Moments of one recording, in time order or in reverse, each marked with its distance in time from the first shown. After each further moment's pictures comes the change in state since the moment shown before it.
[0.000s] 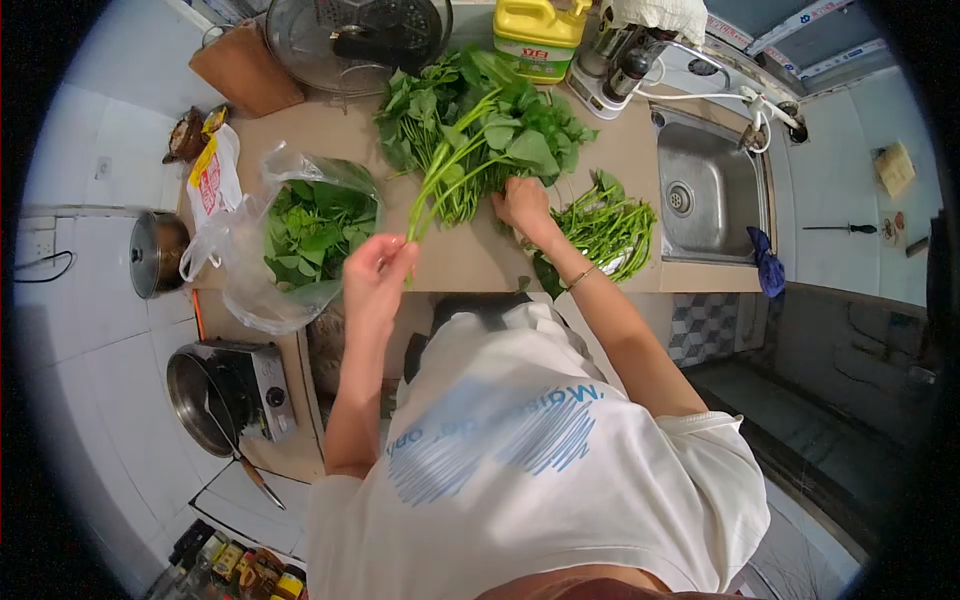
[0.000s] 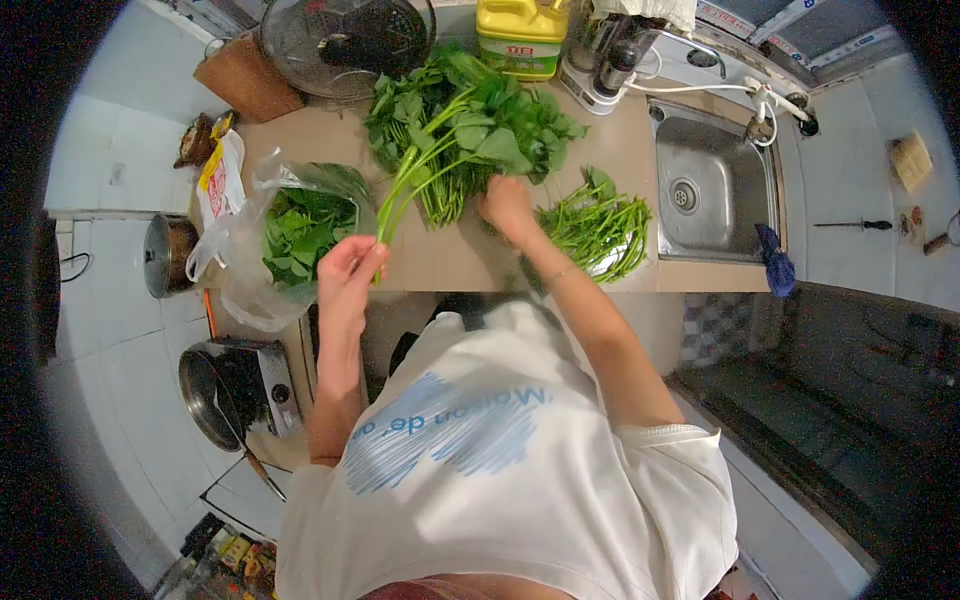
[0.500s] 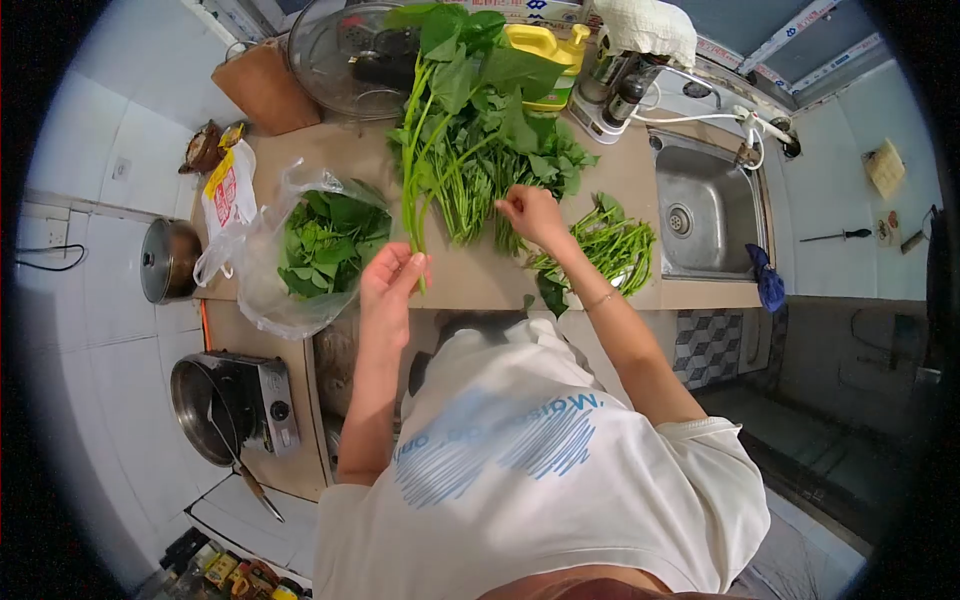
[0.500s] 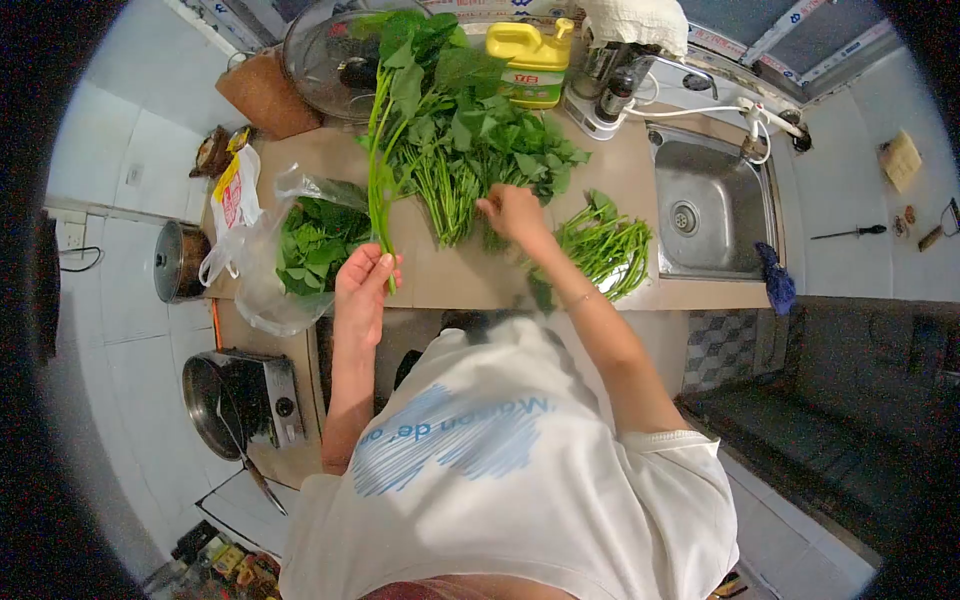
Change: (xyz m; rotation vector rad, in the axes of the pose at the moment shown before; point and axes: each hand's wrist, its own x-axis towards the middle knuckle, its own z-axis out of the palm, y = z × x) left_hand -0.003 0.000 0.003 -0.336 -0.023 -0.009; right_hand -0.005 0.000 -0.037 0.259 0.062 -0.091
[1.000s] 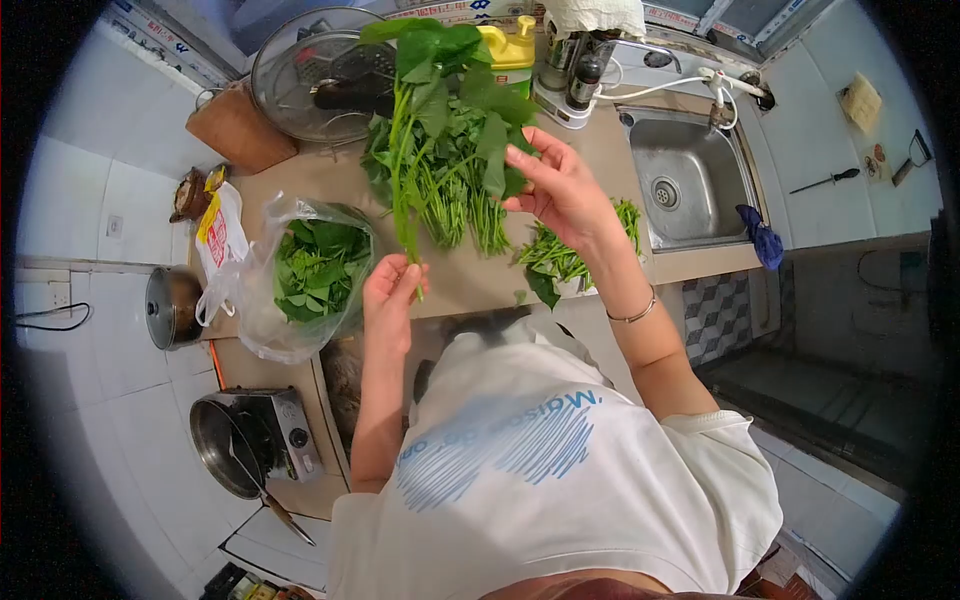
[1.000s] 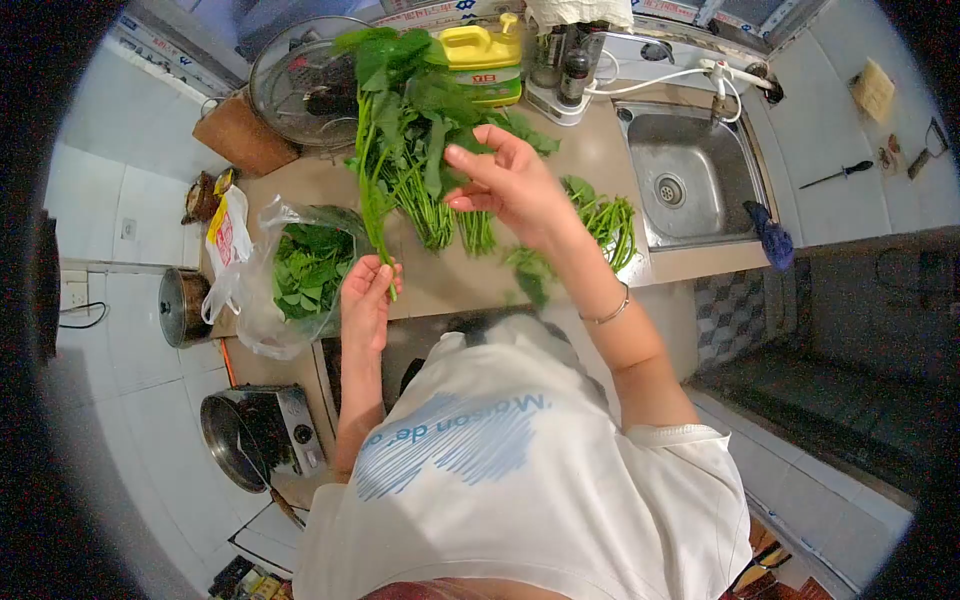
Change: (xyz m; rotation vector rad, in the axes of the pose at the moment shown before) left_hand 0.009 -0.024 0.000 0.014 -0.120 -0.017; right_hand -0.069 -0.100 -0.149 1.549 -0.083 0.099
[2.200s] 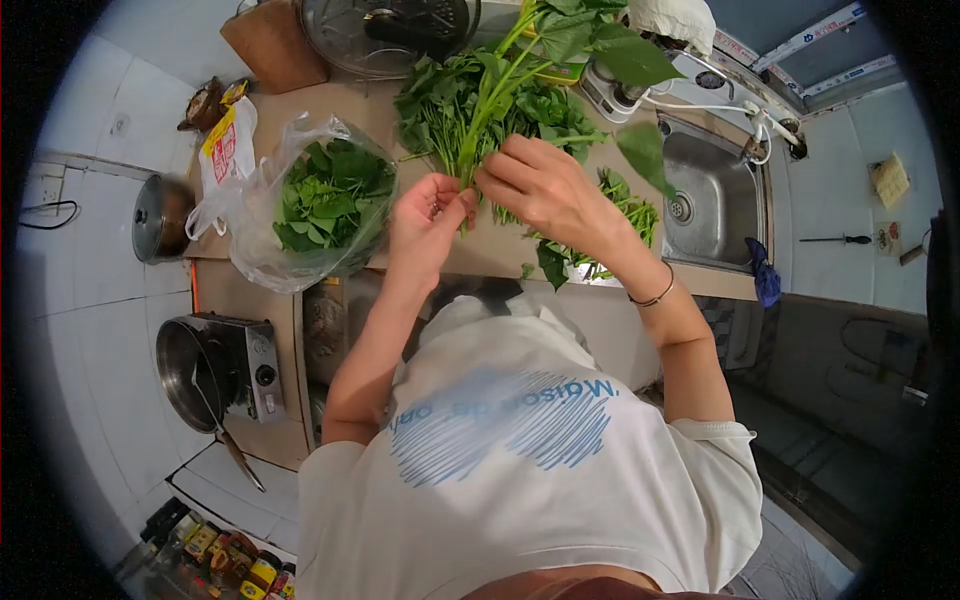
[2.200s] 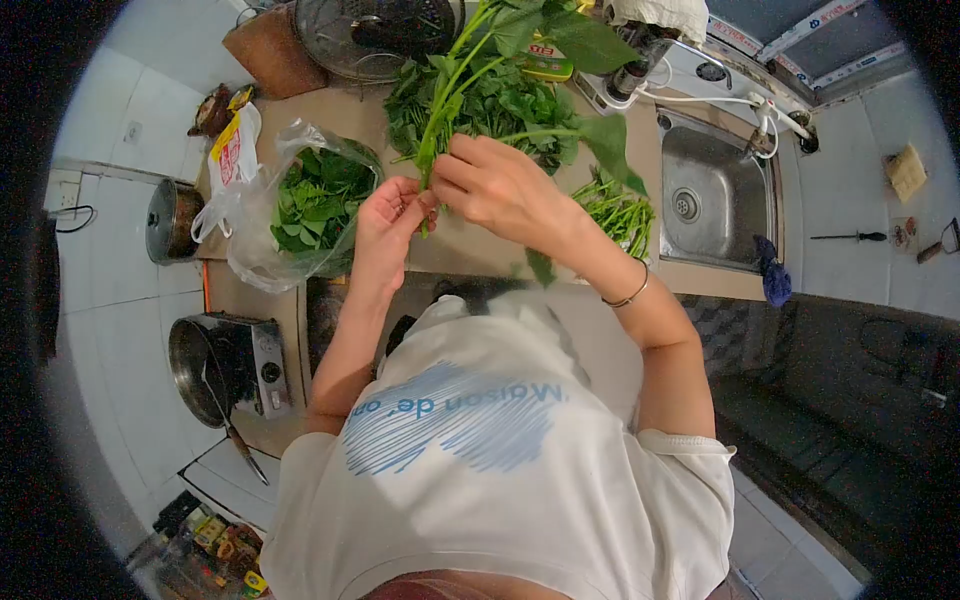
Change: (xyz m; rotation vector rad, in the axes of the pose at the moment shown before) left_hand 0.004 0.028 0.038 0.039 -0.004 0.132; right_hand 0.012 0.028 0.023 -1.728 -0.666 -1.217
